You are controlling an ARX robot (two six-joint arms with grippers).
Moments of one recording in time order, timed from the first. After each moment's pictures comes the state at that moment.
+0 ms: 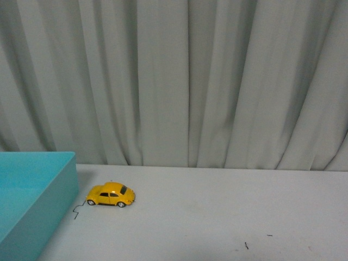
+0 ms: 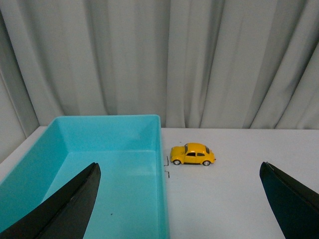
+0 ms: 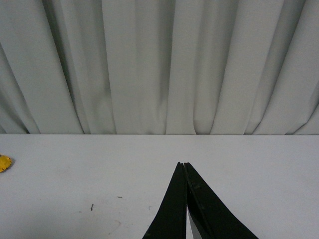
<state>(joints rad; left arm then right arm) 0.00 0.01 0.01 0.00 0.00 0.00 0.00 0.47 0.05 0.40 0.00 -0.02</state>
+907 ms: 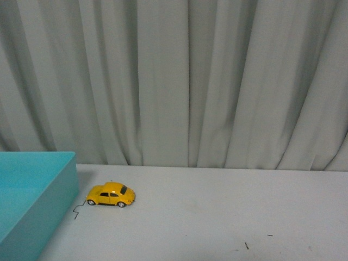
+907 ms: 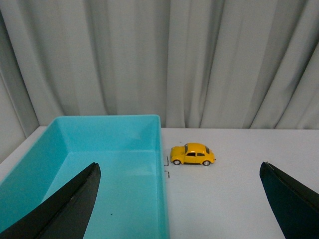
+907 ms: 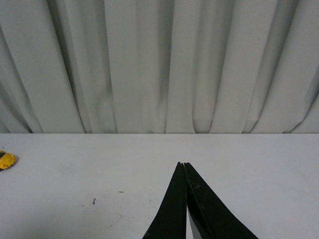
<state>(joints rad) 0.00 0.01 0.01 0.00 0.00 0.00 0.00 0.18 0.01 0.18 0.00 -0.02</state>
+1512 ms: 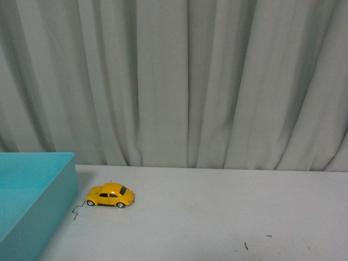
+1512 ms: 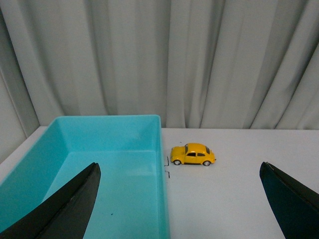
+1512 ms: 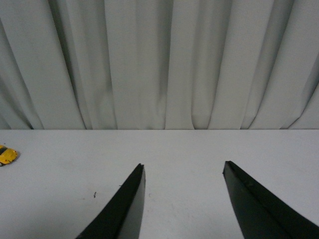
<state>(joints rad) 0.00 0.01 0.01 0.00 0.00 0.00 0.00 0.00 0.01 0.00 0.00 -0.01</state>
